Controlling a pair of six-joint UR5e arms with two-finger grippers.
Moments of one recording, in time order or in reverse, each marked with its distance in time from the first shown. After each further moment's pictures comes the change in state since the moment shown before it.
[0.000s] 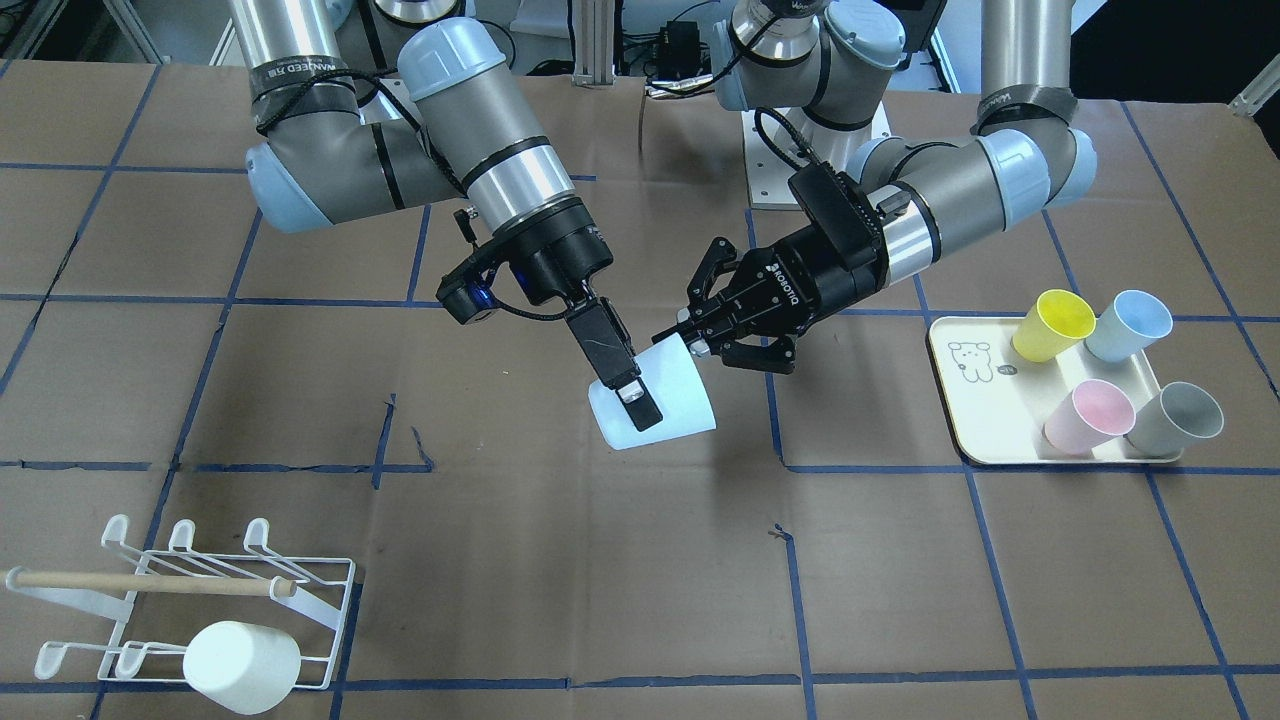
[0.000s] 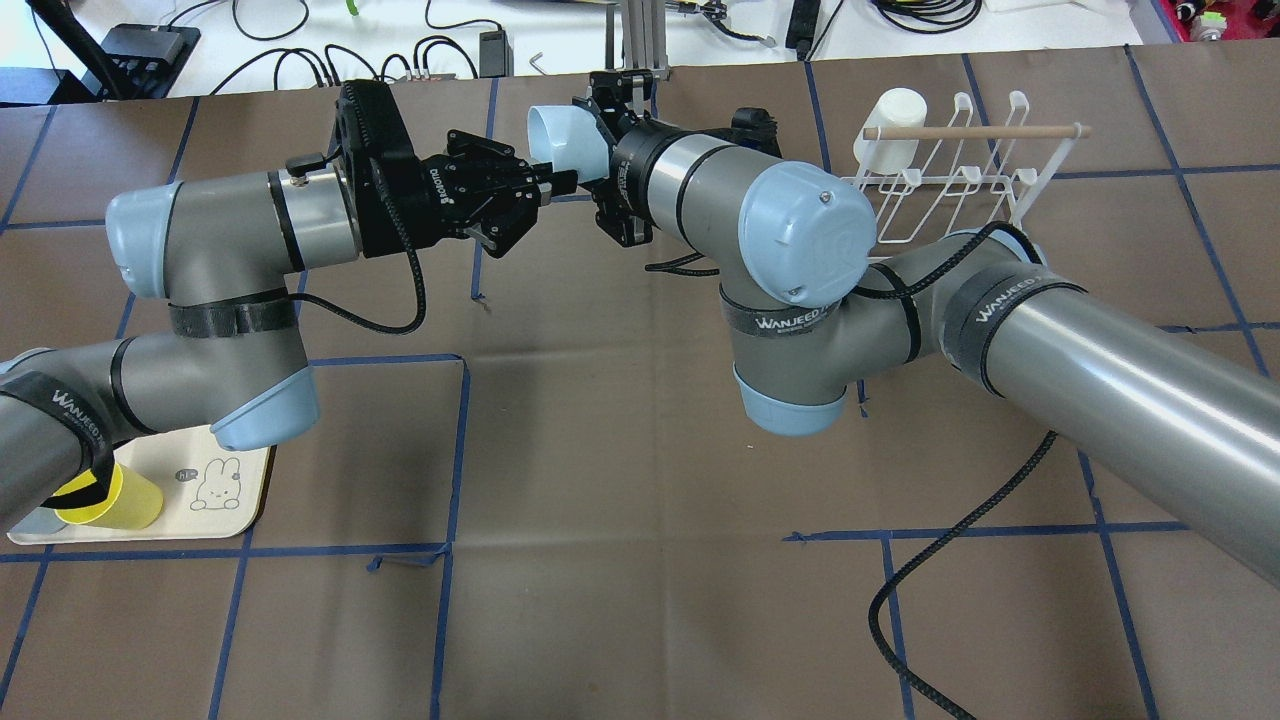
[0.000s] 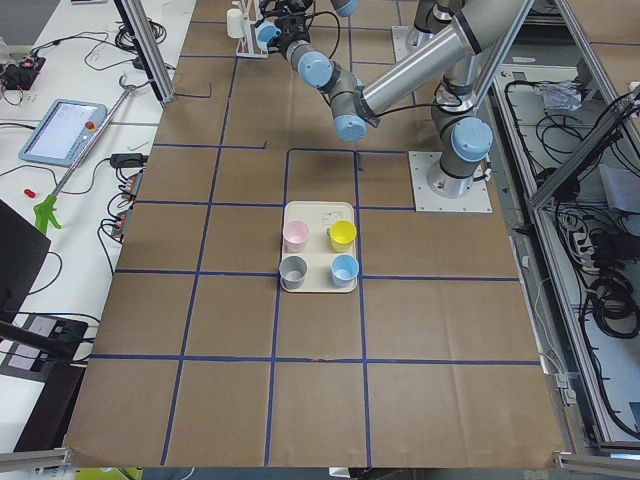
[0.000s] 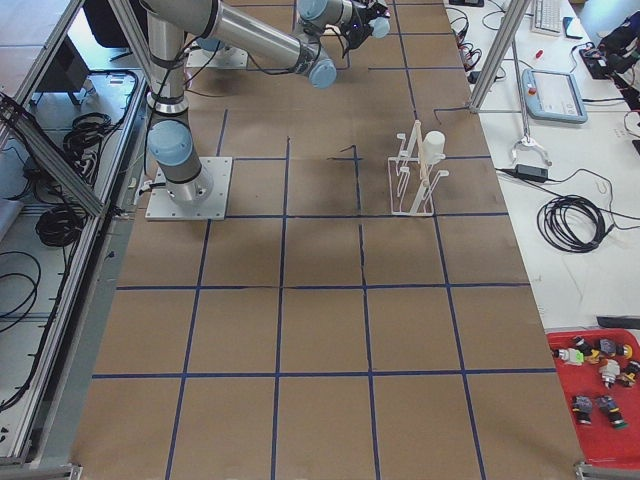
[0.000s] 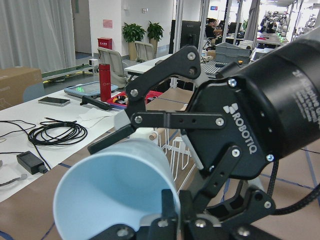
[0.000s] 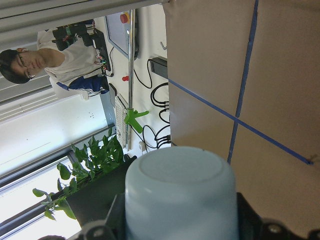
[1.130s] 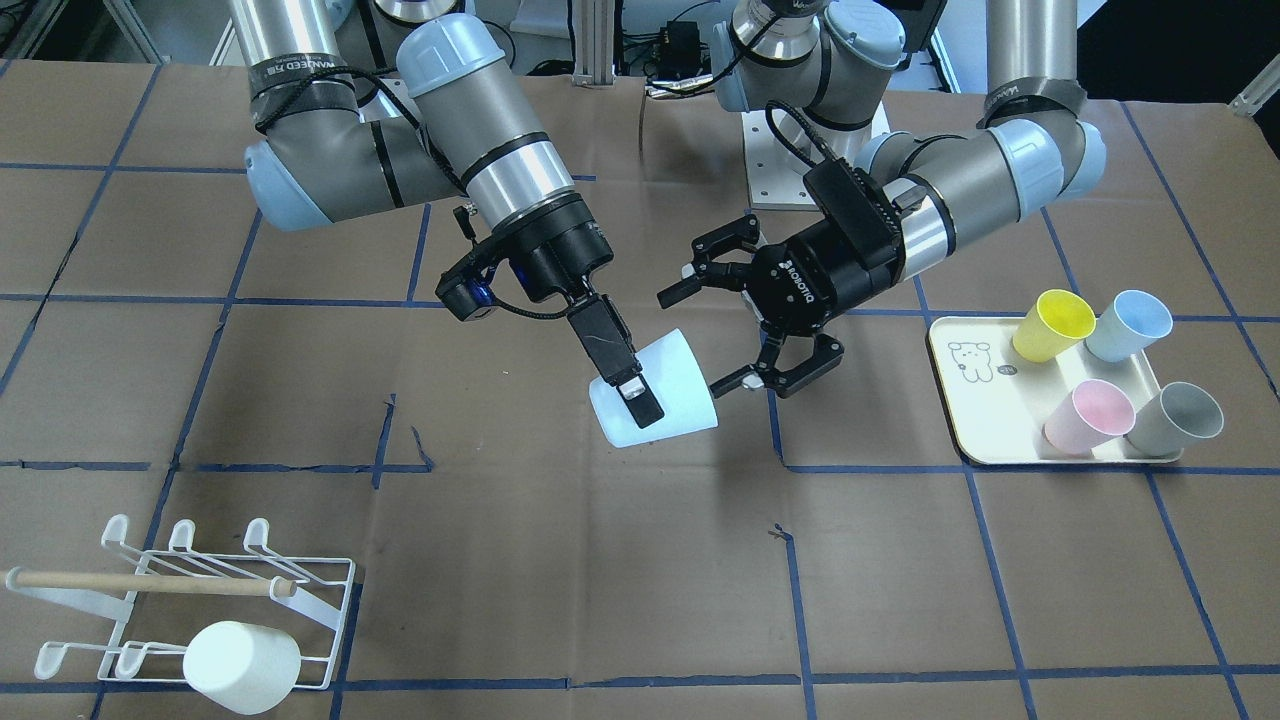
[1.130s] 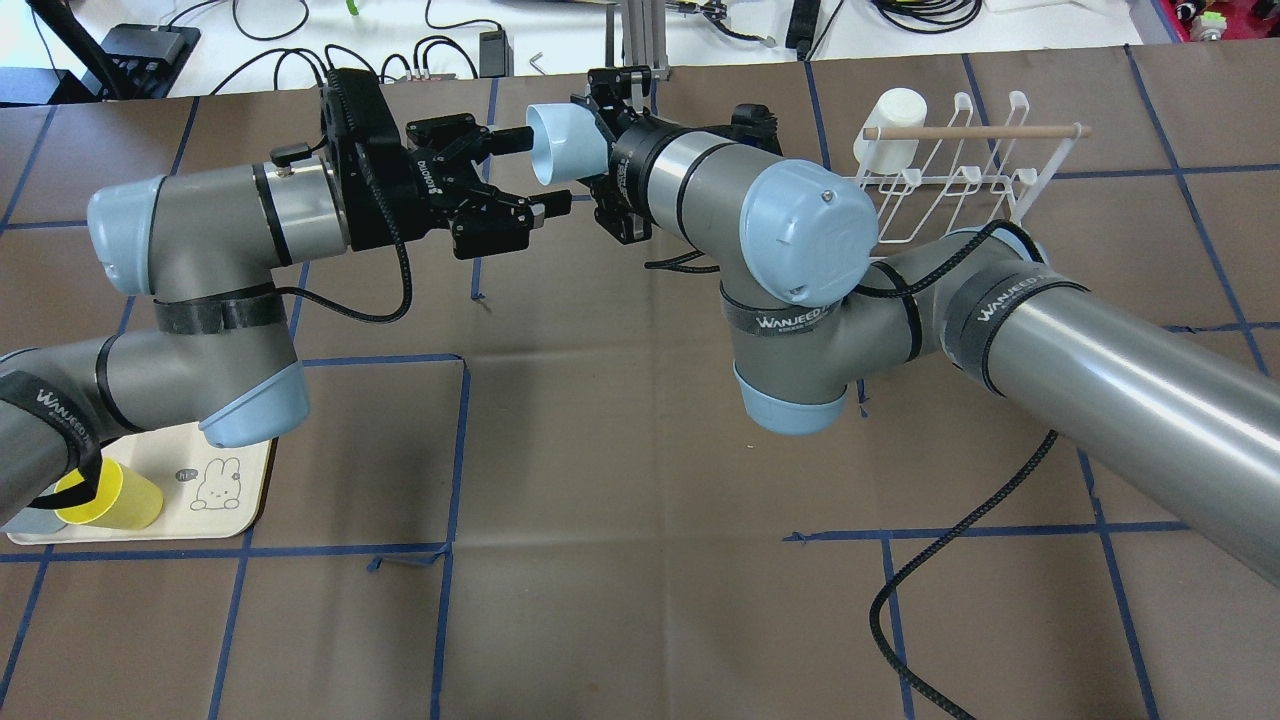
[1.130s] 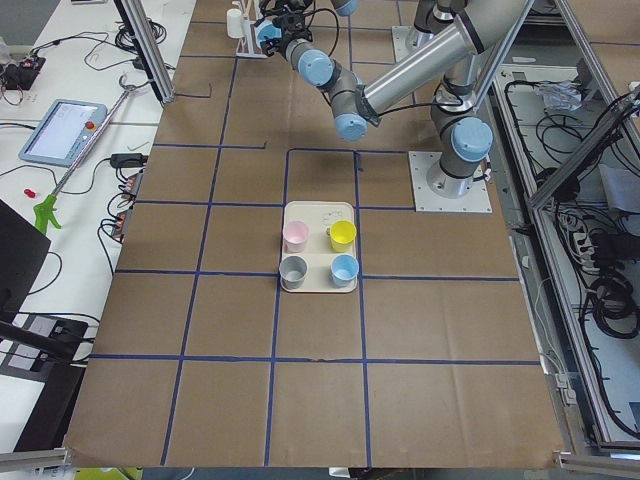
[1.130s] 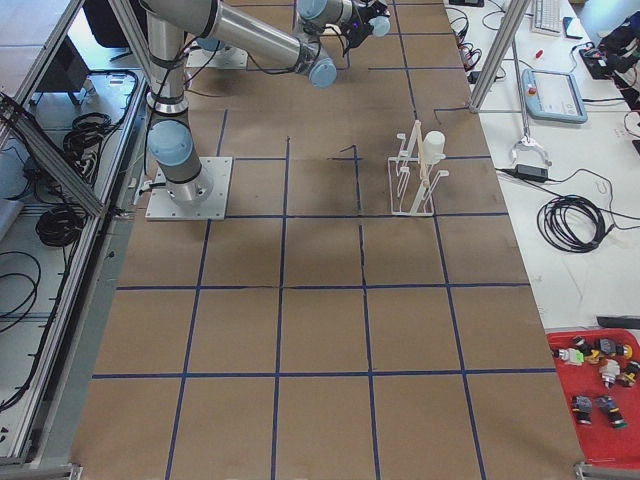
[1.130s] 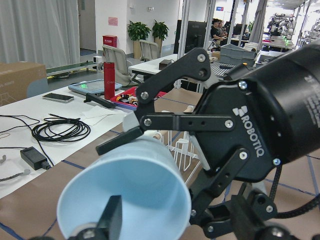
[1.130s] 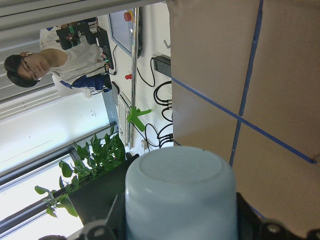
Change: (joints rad) left arm 0.036 0.017 0.005 -0.001 0.007 -0.058; right arm 0.000 -0.002 -0.003 -0.003 0.002 -0.005
